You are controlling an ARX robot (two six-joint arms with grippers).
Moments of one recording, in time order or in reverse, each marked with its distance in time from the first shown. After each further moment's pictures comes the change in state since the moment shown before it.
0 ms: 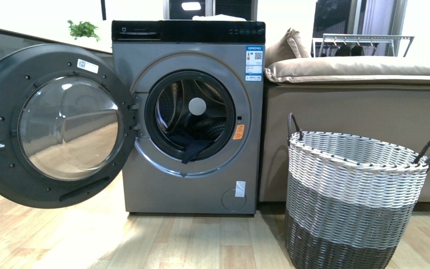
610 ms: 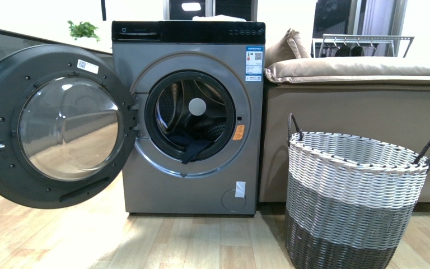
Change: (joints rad) left arm 0.000 0.000 0.000 0.000 0.000 0.000; right arm 0.000 0.000 0.000 0.000 0.000 0.000
